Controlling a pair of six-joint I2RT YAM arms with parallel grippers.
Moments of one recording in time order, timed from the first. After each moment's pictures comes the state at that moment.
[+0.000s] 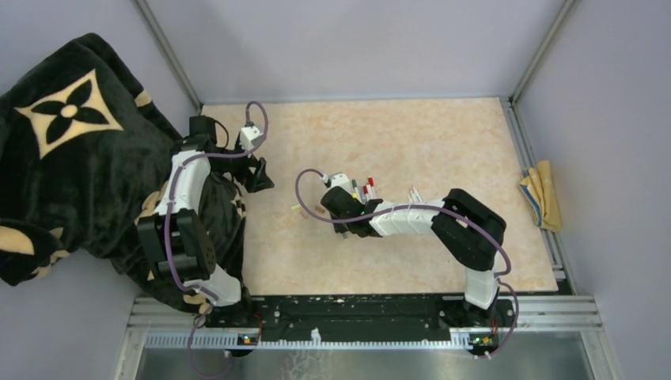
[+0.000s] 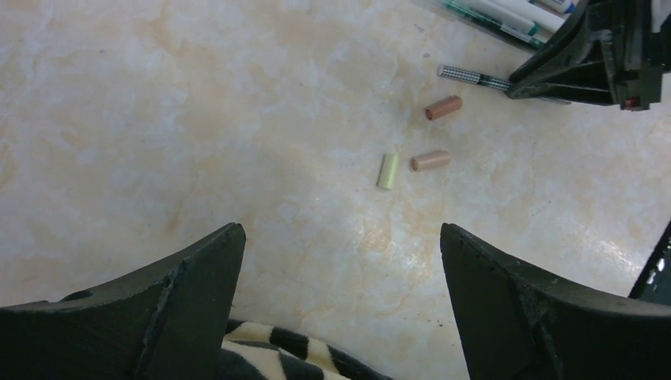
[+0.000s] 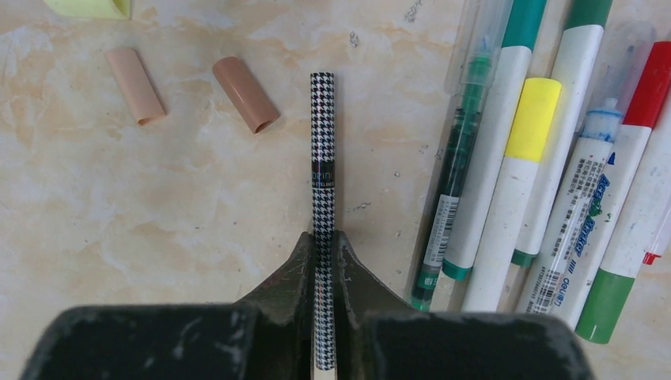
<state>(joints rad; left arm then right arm) 0.15 1.57 1.30 -0.87 0.80 0.89 1.03 1.89 1.12 -0.12 0.34 0.51</state>
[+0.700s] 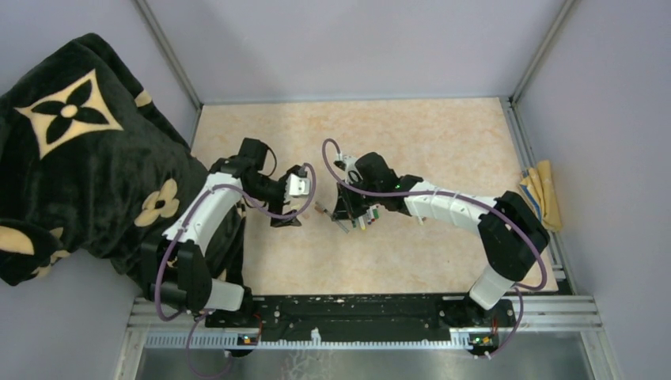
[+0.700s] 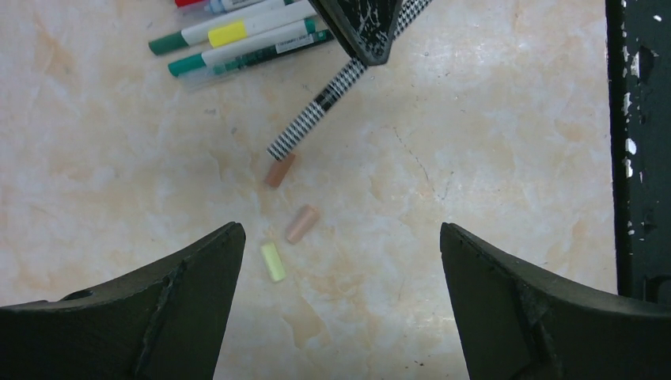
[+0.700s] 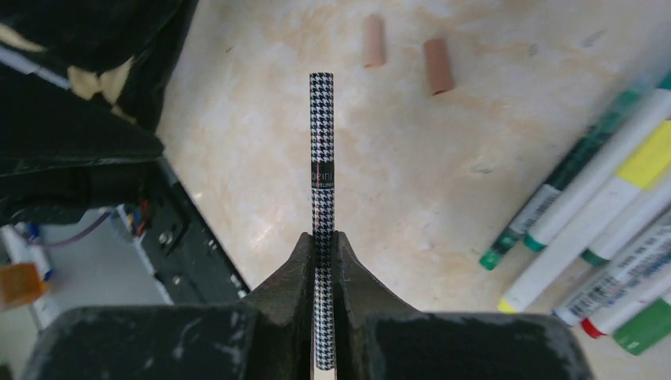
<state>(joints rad) -0.20 1.40 1.07 -0.96 0.82 1.32 0.81 1.65 1.09 -0.16 -0.34 0.41</state>
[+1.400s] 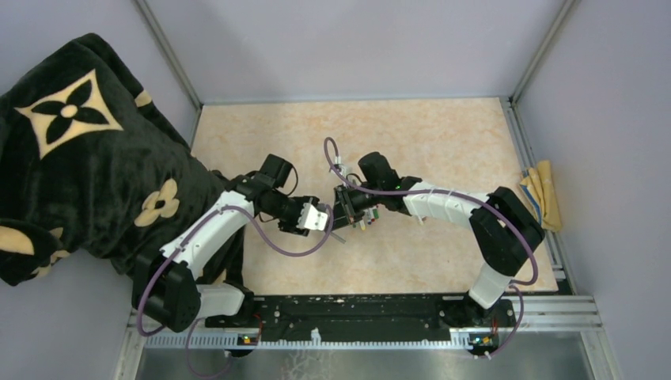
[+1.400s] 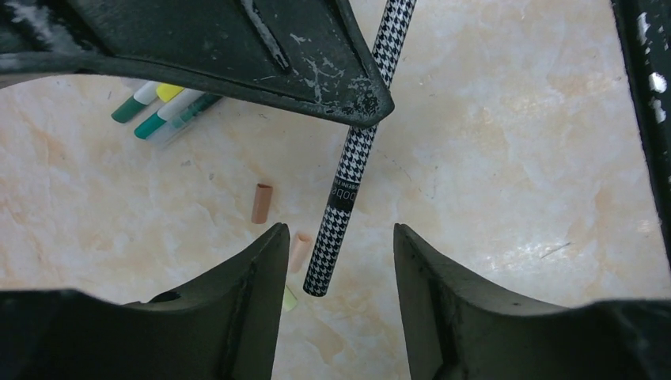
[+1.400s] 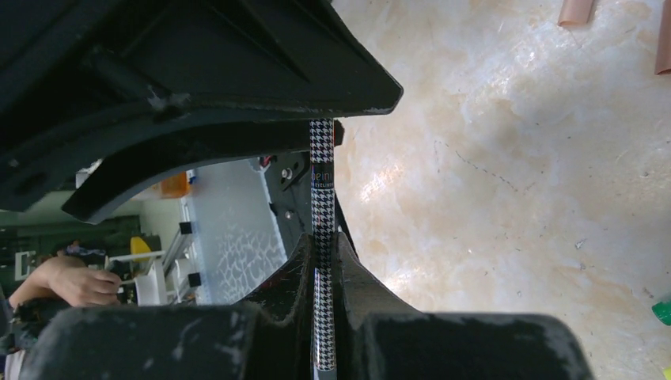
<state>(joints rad) -0.45 1.28 0.96 -0.89 0.62 1.42 0.77 1.70 1.05 -0.03 -0.82 0.51</state>
